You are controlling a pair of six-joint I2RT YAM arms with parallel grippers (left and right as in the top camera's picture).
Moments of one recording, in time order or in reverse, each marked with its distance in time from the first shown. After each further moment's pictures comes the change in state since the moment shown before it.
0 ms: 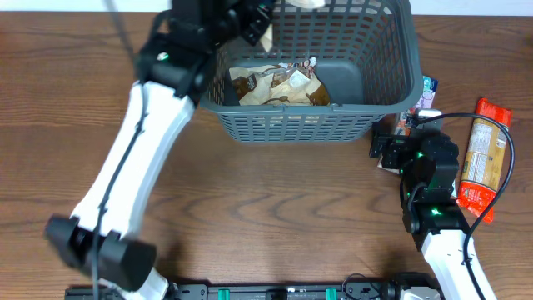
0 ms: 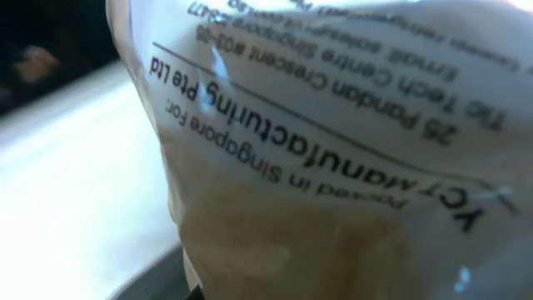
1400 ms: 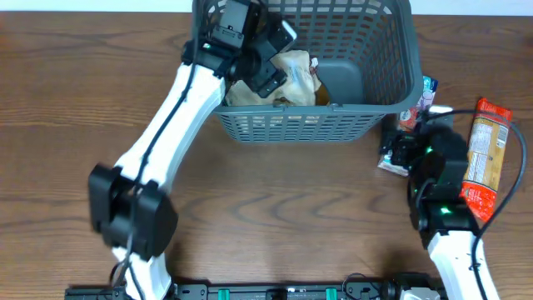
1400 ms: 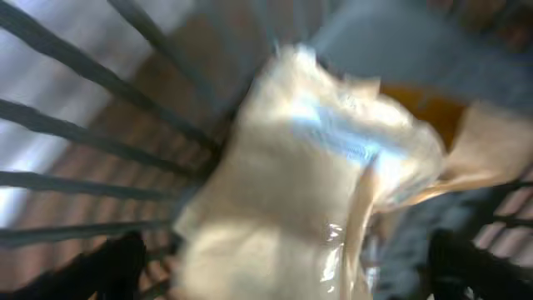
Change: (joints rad) left arm -0.023 0.142 -0.002 -0.406 -0.099 0.150; right arm -0.034 -0.031 0.097 -0.148 0.045 -0.014
